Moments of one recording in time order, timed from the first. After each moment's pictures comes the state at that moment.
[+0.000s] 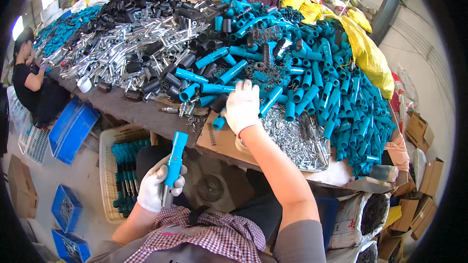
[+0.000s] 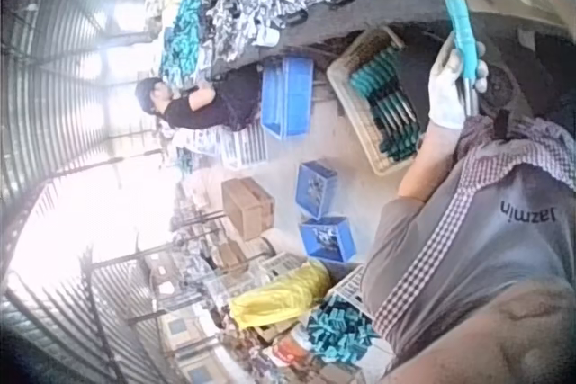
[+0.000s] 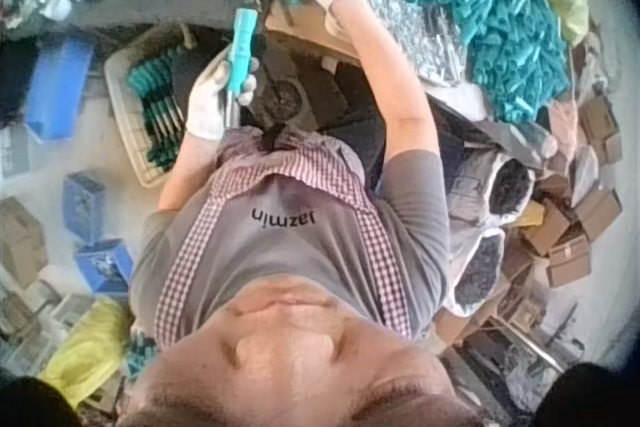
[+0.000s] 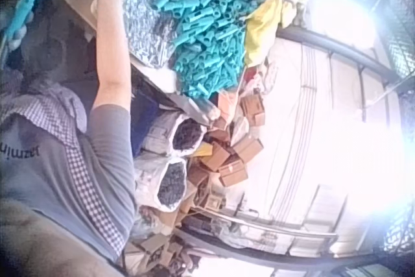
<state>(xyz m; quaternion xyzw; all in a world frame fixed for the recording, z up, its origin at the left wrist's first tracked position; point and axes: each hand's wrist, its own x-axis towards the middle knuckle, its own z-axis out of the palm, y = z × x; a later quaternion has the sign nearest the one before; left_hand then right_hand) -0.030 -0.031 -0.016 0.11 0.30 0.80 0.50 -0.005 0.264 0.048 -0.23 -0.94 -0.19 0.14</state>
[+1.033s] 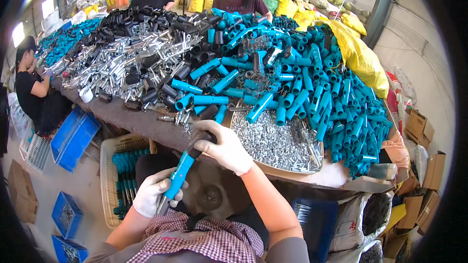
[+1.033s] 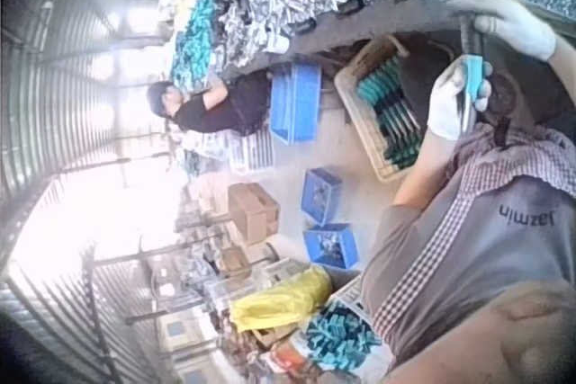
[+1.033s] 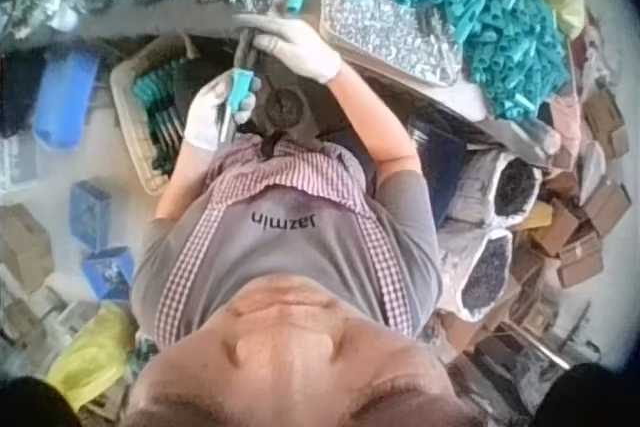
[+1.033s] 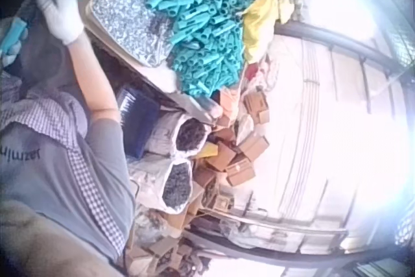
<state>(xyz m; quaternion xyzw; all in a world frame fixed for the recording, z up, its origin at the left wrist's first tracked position) -0.026 -0.043 -0.003 0.18 0.39 0.75 0.51 0.056 0.207 0.054 -0.06 -0.82 0.55 0.16</state>
